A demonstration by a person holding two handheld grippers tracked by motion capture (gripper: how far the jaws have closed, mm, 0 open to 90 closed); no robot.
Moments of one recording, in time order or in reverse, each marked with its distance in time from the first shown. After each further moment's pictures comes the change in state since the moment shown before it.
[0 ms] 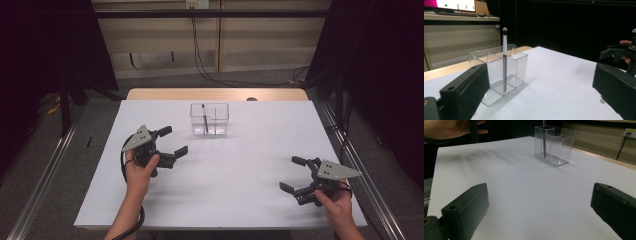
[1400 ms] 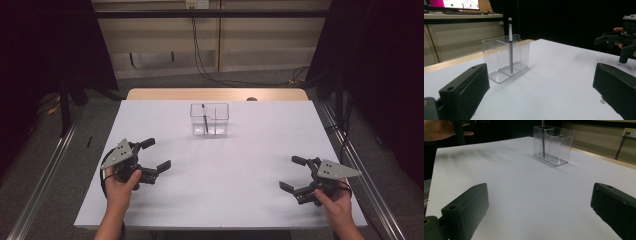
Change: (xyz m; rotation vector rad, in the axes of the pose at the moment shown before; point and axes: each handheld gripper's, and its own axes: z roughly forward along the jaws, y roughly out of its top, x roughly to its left) left arm -0.006 -0.013 -0.055 0.034 0.028 0.043; right arm -0.001 0.000 0.001 -0.002 -0.005 0.007
